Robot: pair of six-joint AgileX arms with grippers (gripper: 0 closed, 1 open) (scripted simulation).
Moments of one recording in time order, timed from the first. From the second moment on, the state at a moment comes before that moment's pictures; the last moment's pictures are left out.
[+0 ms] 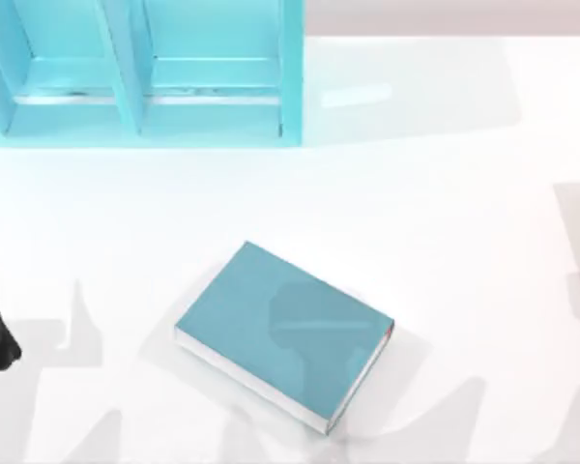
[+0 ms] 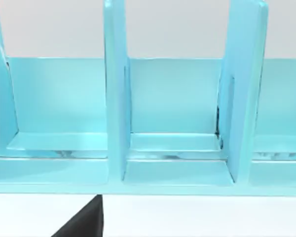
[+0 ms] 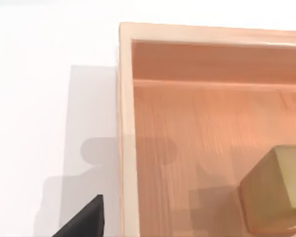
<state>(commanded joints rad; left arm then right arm) 0.00 0.00 0.00 0.00 0.00 0.00 -0.16 0.71 0.60 -0.50 0.00 -0.15</state>
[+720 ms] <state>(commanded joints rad) 0.00 0.00 0.00 0.00 0.00 0.00 -0.38 1.72 1.49 -1.16 0.00 -0.37</state>
